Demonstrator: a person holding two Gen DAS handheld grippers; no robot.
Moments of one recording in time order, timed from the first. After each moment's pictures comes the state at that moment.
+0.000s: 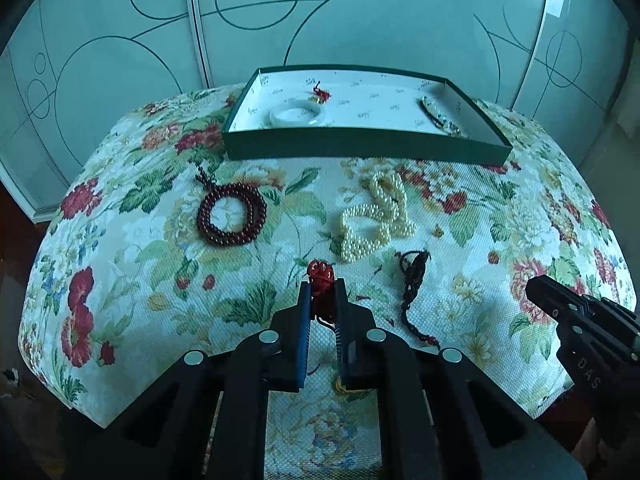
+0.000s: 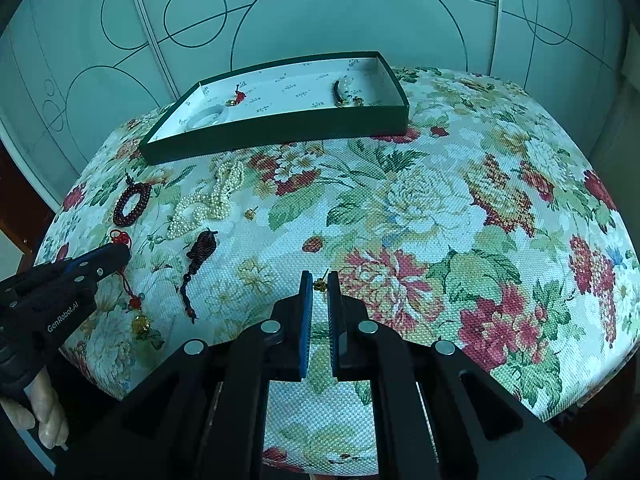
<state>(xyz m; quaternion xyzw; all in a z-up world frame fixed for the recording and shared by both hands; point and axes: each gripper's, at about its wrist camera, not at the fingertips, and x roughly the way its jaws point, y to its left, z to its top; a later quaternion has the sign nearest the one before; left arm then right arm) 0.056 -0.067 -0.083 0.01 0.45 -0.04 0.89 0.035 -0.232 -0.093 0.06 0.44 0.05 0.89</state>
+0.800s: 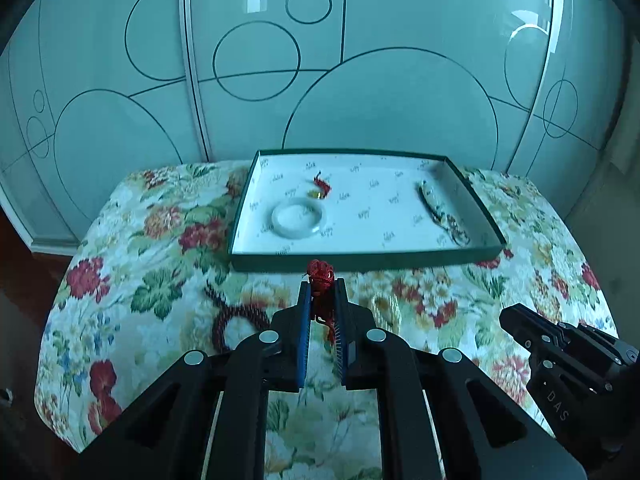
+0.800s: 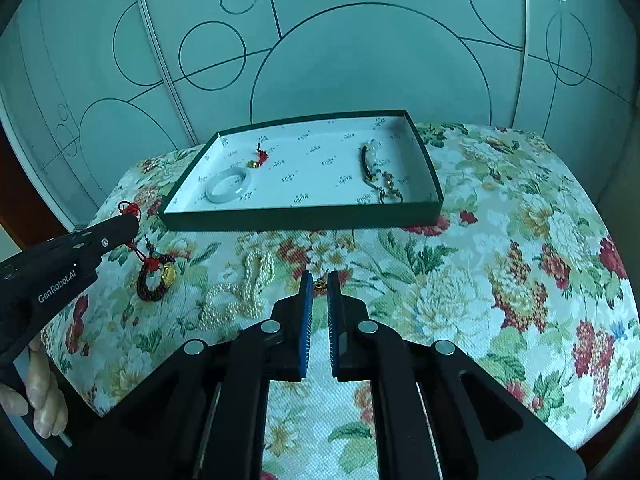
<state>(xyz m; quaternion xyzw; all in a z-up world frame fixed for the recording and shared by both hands) 0.115 -0.062 -0.019 0.00 0.39 -0.04 0.92 0.090 -0.220 -0.046 0.06 0.39 0.07 0.91</state>
